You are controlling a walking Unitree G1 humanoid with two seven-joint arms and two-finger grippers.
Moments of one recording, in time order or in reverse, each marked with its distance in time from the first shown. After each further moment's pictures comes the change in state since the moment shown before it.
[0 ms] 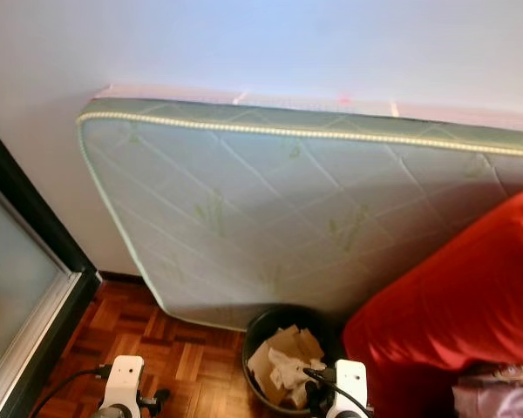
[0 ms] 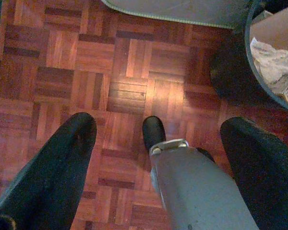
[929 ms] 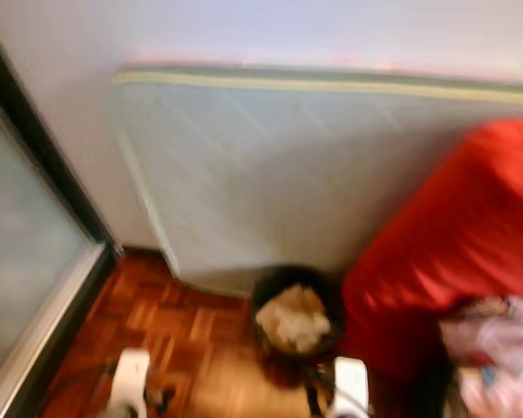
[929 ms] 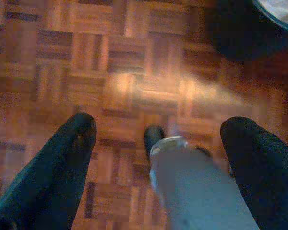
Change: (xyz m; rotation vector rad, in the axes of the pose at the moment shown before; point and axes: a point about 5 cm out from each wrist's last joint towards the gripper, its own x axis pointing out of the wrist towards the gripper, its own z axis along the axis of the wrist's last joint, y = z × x) left arm 0.002 -0.011 0.004 0.000 -0.014 -0.021; right arm 0.000 -0.002 0.001 -0.006 -0.001 -0.004
